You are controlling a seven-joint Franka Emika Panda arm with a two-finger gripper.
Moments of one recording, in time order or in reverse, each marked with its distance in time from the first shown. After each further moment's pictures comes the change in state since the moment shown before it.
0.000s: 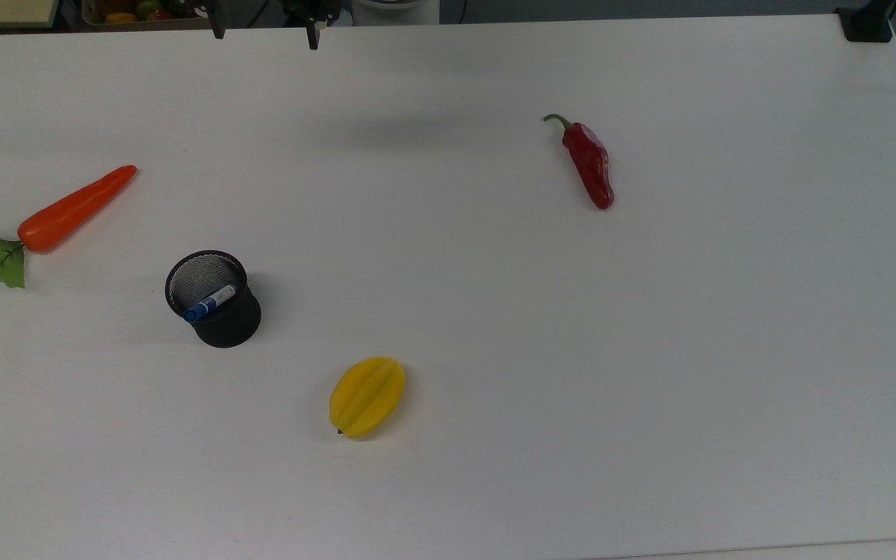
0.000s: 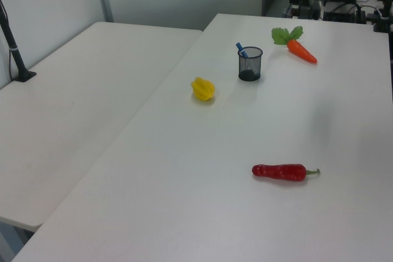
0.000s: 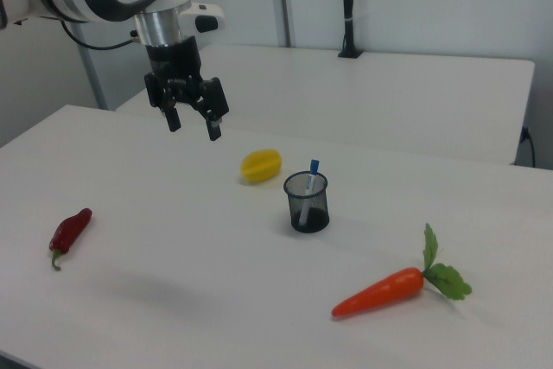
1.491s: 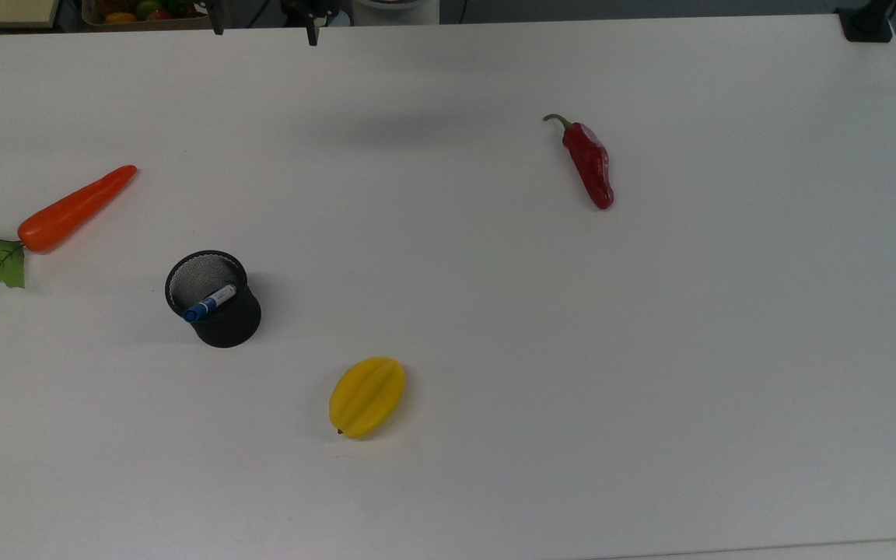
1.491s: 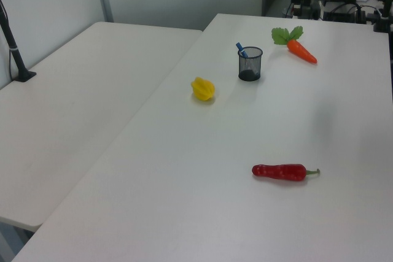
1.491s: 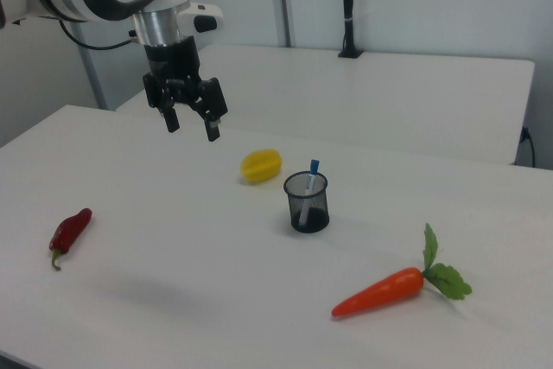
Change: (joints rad) arm -0.001 -0.008 0.000 -0.005 -0.002 -0.011 0.000
